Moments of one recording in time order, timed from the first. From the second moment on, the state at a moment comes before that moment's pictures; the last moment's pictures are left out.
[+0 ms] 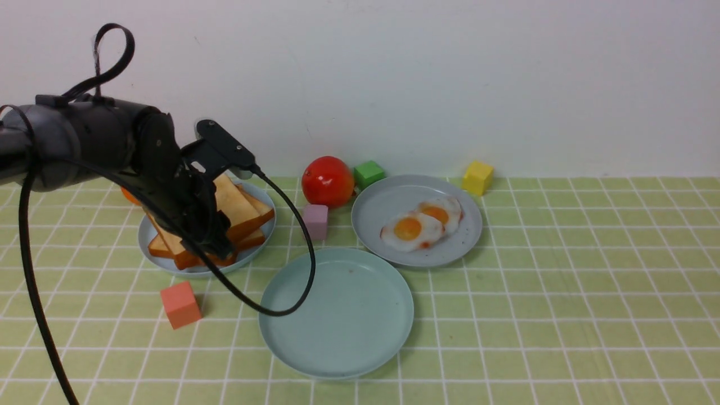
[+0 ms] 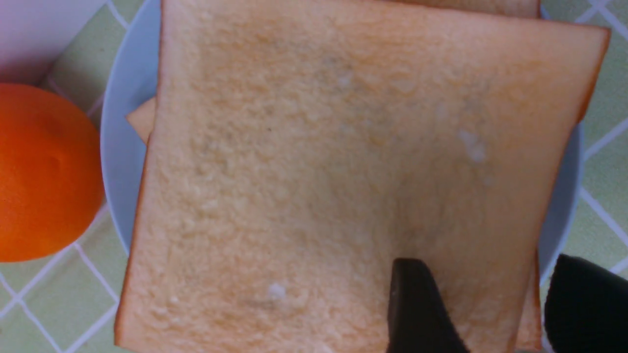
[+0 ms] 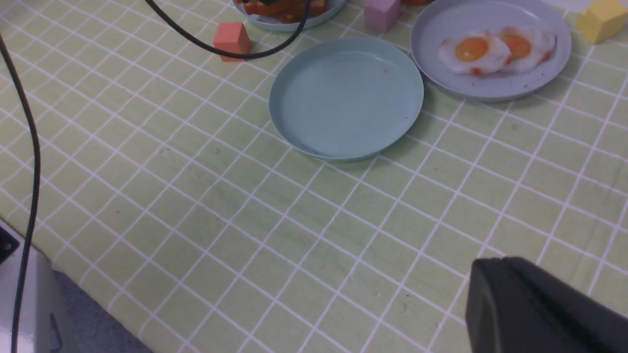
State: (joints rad) right arm 0.35 0.57 -0.92 0.36 1.07 -0.24; left arm -0.20 1.92 -1.36 0.08 0.59 0.51
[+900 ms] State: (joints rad) right arm 0.36 0.57 -0.92 0.38 1.07 -0.24; left arm -0.20 1.89 -1.37 0.09 0.58 0.51
